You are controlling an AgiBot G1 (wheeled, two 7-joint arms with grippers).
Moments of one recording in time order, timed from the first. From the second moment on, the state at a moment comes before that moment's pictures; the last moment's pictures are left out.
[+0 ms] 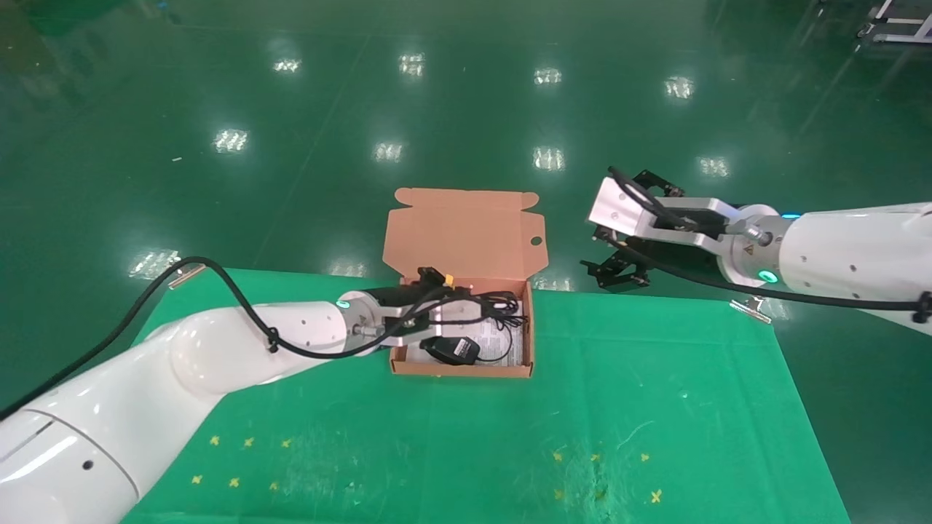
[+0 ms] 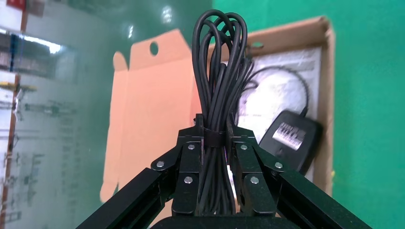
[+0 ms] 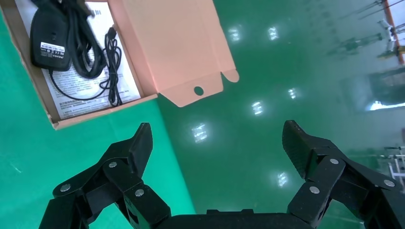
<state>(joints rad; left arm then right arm) -1.47 1.37 0.98 -0.61 1.68 0.52 0.26 1.84 -0.84 -1.48 1.20 -1.80 -0.50 0.74</state>
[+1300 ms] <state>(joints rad) -1.53 1.26 0.95 -0.68 1.49 0.55 0.23 1.90 -0.79 -1.46 1.31 -1.92 -0.63 0.74</state>
